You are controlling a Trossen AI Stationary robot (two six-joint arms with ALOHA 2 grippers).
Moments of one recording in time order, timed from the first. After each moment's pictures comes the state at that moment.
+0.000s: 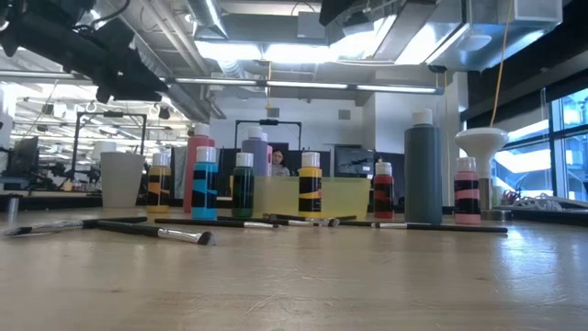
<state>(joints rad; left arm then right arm) 0.82 0.35 0.37 -0.28 0.16 -0.13 0.42 2.05 2.01 -1.50 1.17 0.72</state>
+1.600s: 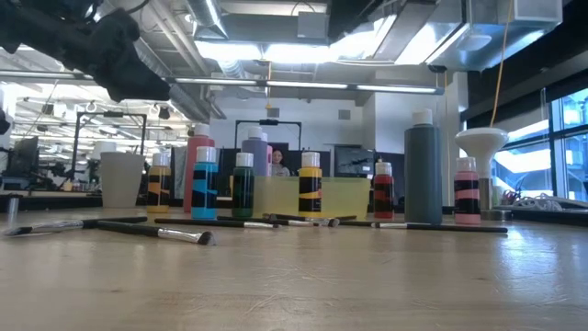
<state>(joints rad) 0.44 0.39 0.36 -0.31 0.02 -0.07 0.43 2.05 2.01 -1.51 0.96 0.78</state>
